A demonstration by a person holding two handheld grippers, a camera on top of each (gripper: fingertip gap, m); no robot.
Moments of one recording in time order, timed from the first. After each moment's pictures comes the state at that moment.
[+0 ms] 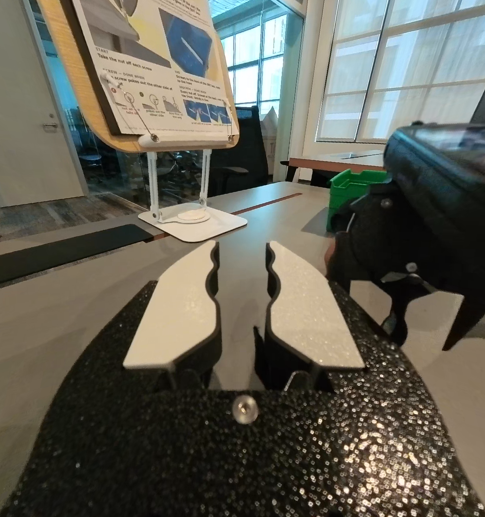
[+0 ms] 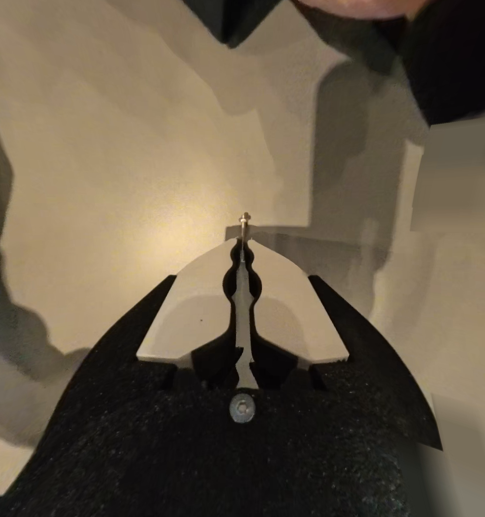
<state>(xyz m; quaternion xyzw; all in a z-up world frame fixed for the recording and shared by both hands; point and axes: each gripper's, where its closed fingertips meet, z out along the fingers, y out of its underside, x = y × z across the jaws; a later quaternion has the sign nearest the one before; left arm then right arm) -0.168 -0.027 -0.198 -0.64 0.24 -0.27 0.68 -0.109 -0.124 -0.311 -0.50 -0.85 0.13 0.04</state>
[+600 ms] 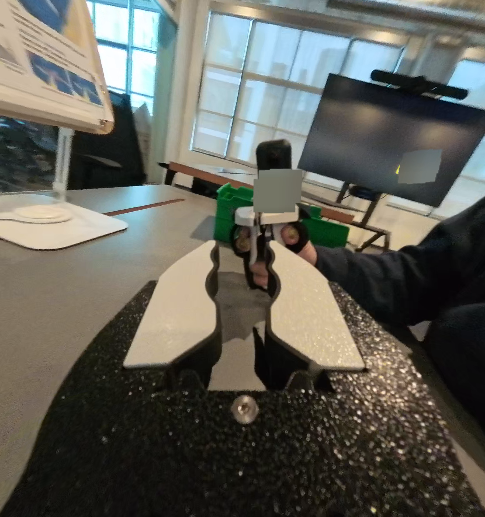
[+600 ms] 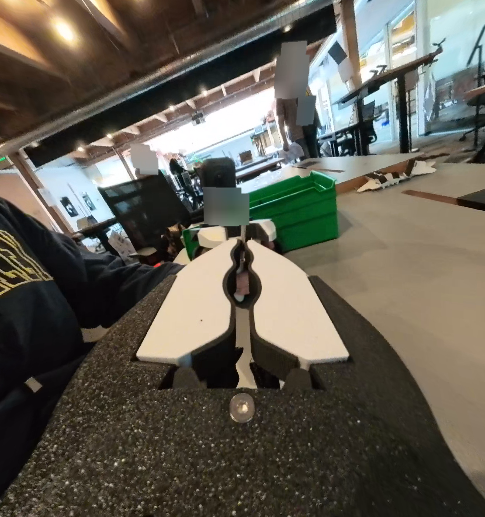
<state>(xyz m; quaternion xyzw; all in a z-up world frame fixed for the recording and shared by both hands) -0.125 -0.067 -0.188 -0.58 0.30 -0.51 0.57 -0.102 -0.067 -0.178 -0.52 -0.38 0.63 0.43</state>
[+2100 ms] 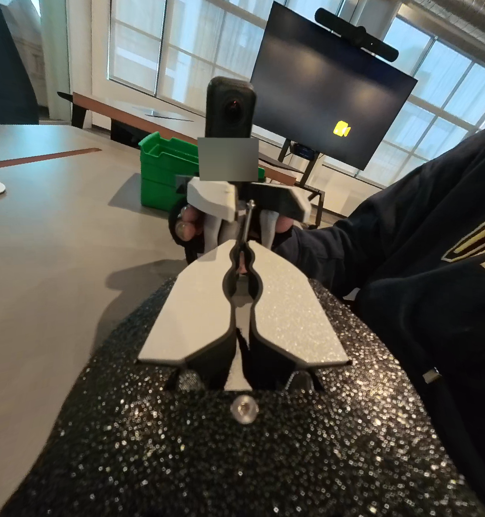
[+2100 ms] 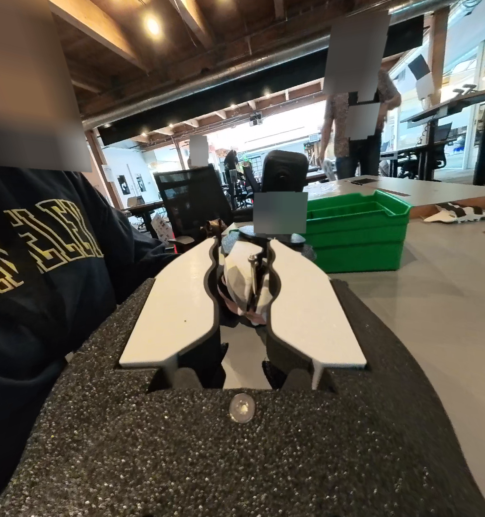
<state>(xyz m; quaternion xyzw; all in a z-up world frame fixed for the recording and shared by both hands) -0.080 -0.107 -0.196 -0.58 0.37 -0.57 0.44 -0.116 -0.115 -0.164 -0.43 -0.45 0.66 0.41</state>
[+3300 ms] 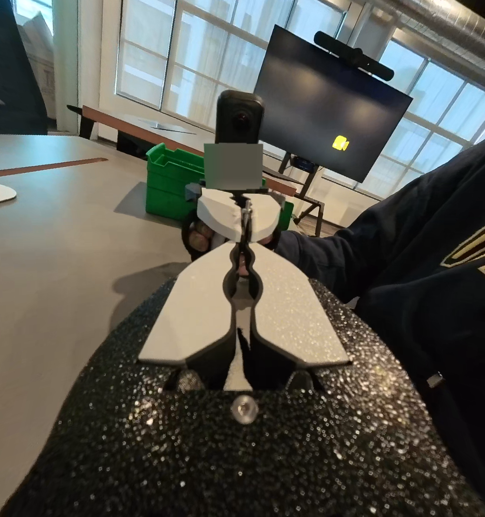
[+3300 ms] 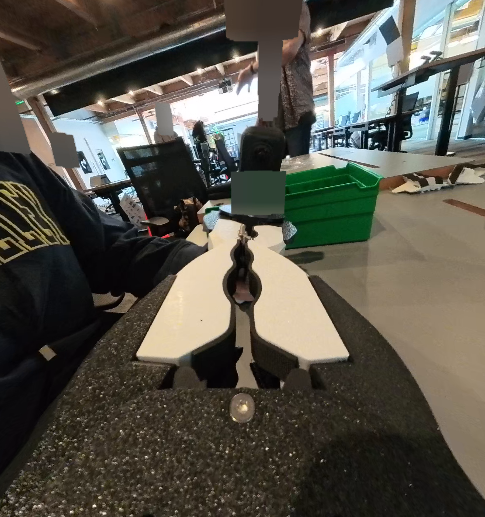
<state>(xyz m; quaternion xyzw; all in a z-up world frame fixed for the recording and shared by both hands) -0.085 -0.102 -0.193 -0.57 0.36 -0.58 0.46 -0.115 -0.103 -0.178 -0.49 -0.46 0.61 0.42</state>
